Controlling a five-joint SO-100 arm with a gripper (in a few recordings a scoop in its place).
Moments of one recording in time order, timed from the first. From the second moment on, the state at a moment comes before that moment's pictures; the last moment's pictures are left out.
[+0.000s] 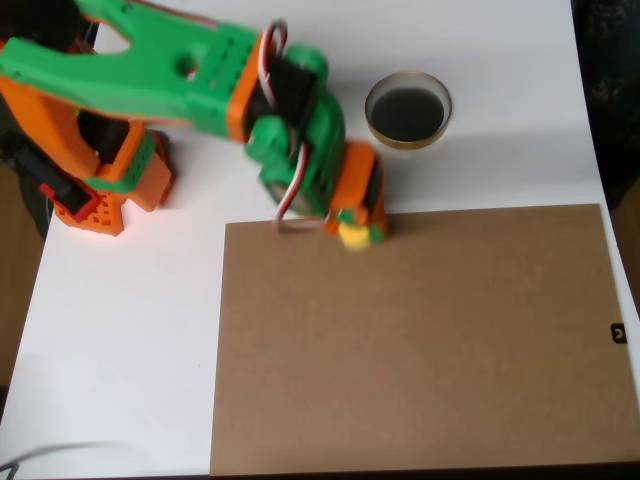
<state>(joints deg) -30.9 90.3 96.3 76.5 -5.7</state>
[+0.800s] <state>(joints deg) -61.5 79.5 84.4 78.2 -8.1</state>
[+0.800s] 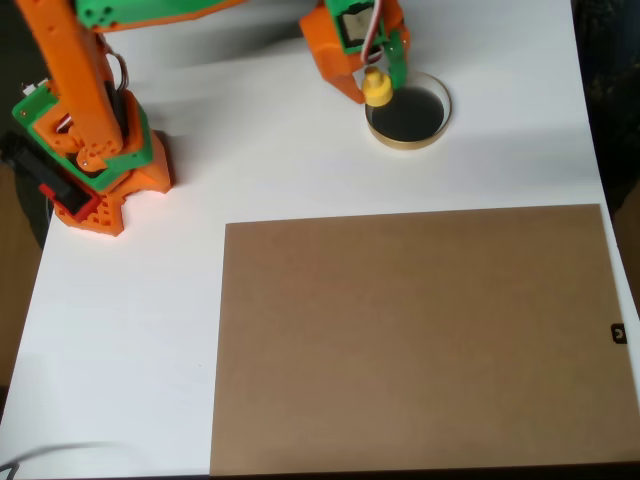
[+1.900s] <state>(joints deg) -60.7 71.7 78.5 73.5 -5.7</state>
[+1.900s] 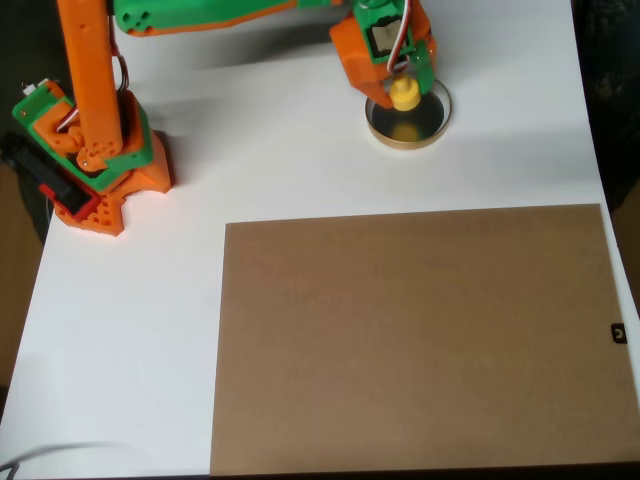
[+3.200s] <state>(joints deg) -10.8 124.5 112.4 74.3 -22.7</state>
